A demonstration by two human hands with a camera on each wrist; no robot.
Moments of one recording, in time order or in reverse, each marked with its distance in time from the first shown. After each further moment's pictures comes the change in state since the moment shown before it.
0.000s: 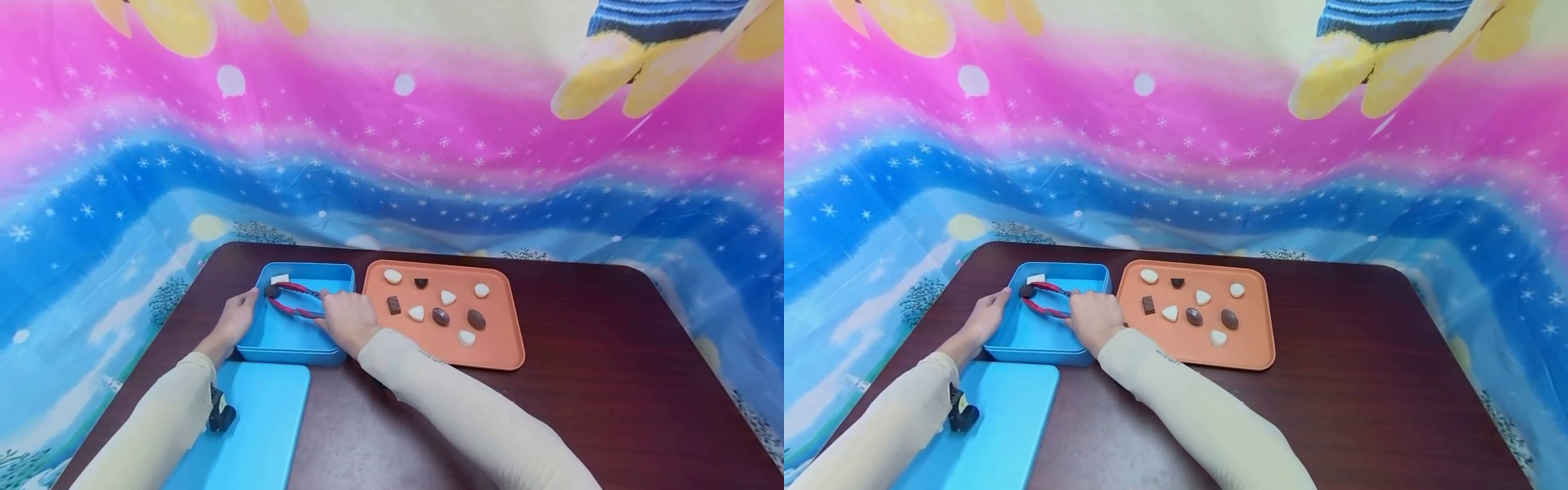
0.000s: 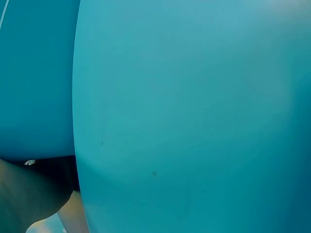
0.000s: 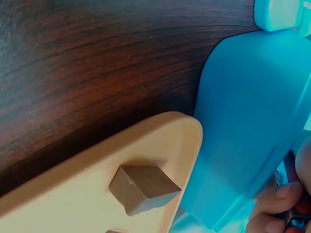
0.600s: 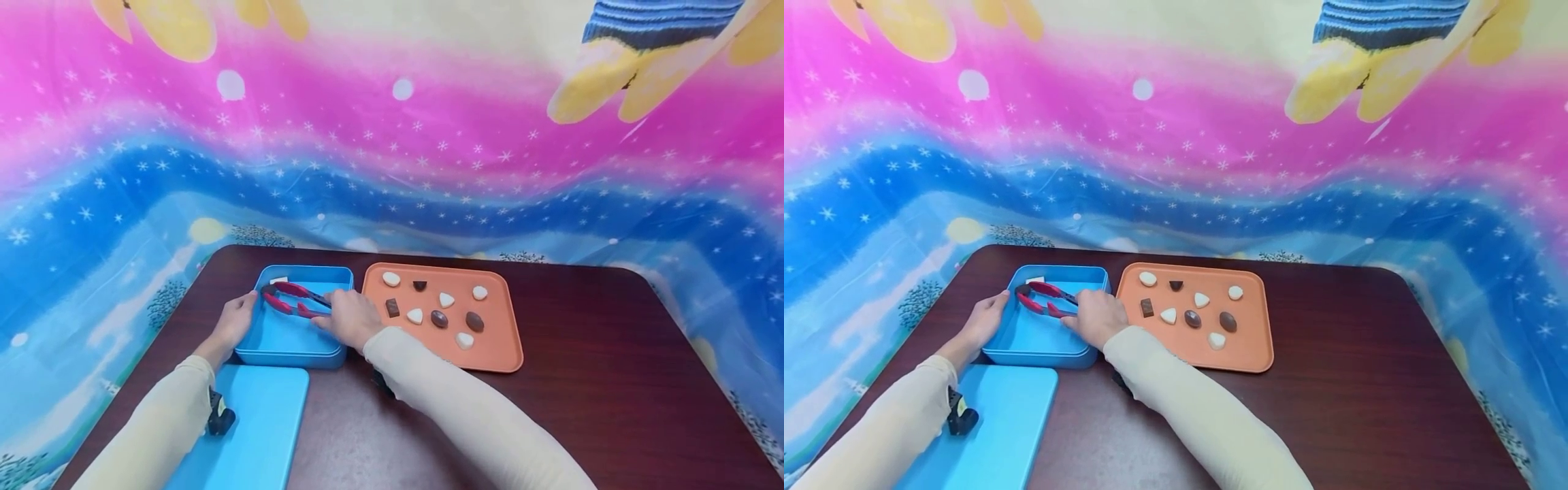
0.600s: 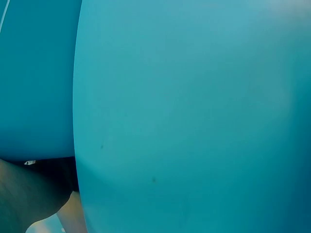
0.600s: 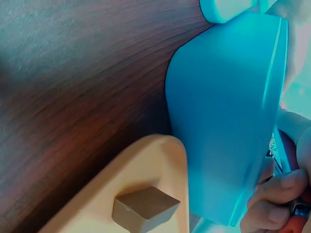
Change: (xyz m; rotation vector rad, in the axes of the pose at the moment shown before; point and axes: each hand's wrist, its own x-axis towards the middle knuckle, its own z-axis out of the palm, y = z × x) left_hand 0.000 -0.001 0.001 -0.004 0.002 0.007; right_hand 0.001 0.012 -0.007 0.396 -0.113 0.089
